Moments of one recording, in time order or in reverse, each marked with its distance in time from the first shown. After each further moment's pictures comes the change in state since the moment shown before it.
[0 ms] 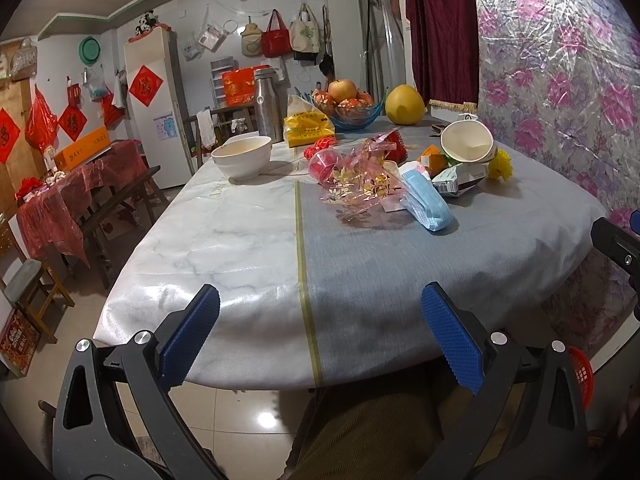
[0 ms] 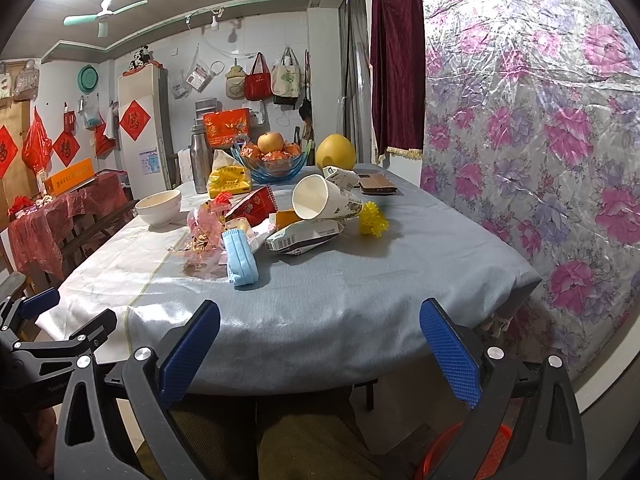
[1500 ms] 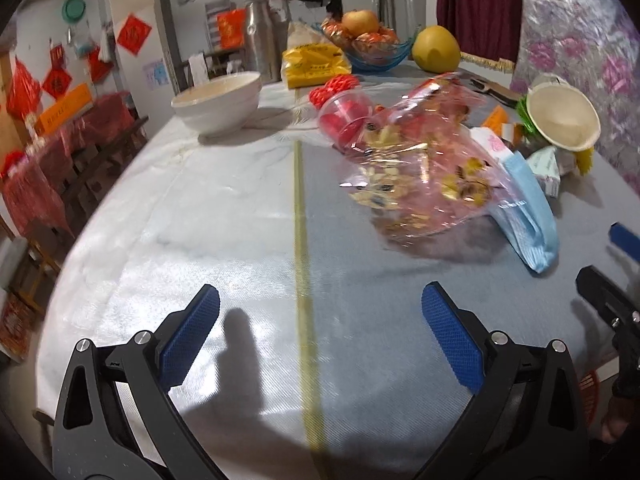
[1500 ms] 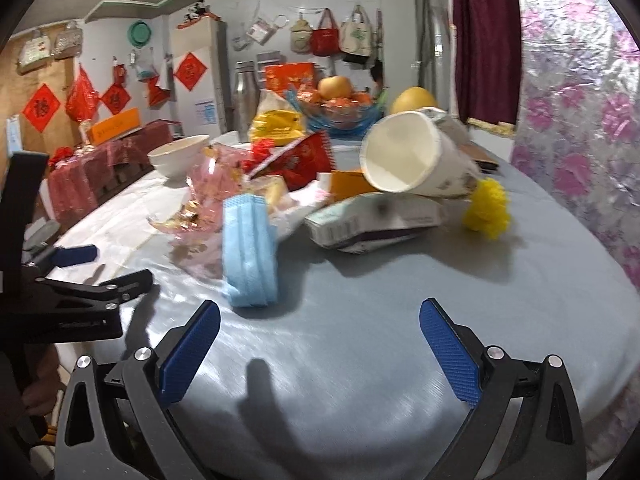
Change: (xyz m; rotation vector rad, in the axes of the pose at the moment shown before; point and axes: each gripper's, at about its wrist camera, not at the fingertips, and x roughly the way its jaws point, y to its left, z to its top) left arm 0.145 0.024 0.036 -0.048 0.240 -0.025; right arm 0.166 0.031 0.020 -0.124 0.158 0.278
